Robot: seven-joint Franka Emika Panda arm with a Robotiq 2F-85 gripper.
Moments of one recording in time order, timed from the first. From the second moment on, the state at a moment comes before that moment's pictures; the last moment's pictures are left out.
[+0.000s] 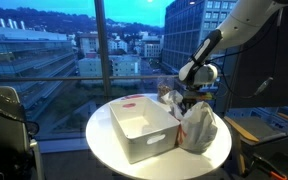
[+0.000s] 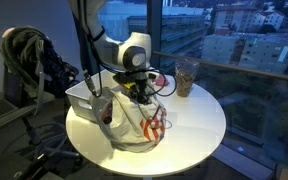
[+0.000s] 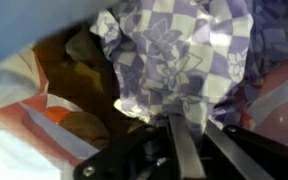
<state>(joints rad) 0.02 0.50 -0.10 -2.08 0.15 2.53 0.30</state>
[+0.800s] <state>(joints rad) 0.01 0.11 -0.03 -2.13 0.08 2.11 0.15</state>
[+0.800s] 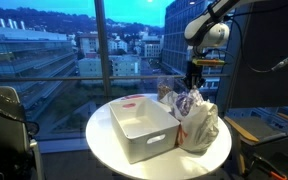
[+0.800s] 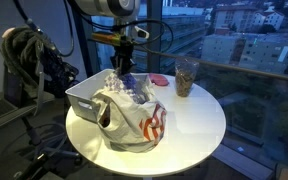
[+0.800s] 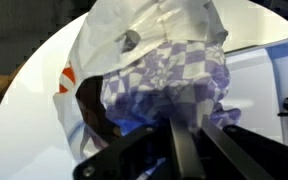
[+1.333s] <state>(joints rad) 0.07 -0.23 0.10 -2.15 -0.25 2.04 0.22</state>
